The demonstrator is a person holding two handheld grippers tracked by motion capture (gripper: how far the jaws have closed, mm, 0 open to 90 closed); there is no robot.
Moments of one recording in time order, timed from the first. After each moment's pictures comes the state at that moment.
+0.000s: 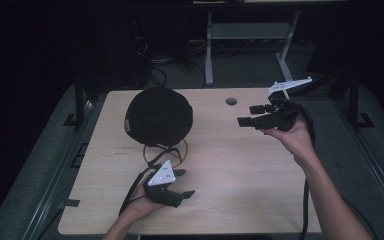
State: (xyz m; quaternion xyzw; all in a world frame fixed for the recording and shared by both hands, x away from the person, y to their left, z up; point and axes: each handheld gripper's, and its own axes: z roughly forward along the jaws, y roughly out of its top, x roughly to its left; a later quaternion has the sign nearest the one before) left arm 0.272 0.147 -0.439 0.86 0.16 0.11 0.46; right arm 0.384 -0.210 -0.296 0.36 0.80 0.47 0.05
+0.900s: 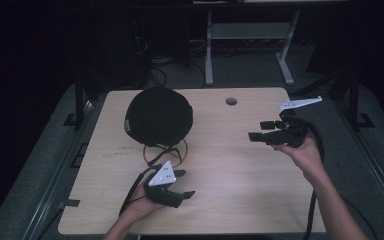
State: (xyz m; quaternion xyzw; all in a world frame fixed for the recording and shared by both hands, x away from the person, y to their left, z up) left arm 0.272 0.147 -0.440 0.87 0.17 0.11 0.46; right arm 0.364 -0.241 -0.337 0.39 0.80 0.46 0.03
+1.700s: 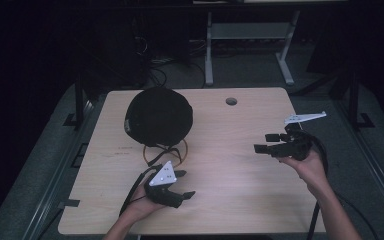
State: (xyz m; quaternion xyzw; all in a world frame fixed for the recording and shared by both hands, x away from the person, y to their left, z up) left arm 0.272 0.146 -0.443 0.87 0.17 0.11 0.46; right arm 0.348 -0.259 -0.371 0.41 0.79 0.46 0.02
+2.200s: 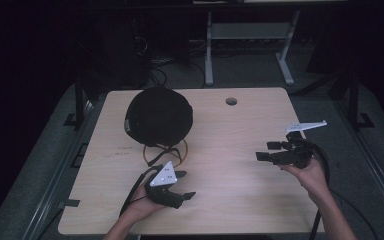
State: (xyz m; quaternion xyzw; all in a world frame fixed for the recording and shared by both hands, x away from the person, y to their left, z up) left arm 0.272 0.145 -0.444 0.87 0.17 0.11 0.46; right arm 0.338 -0.266 -0.393 0.42 0.78 0.45 0.01
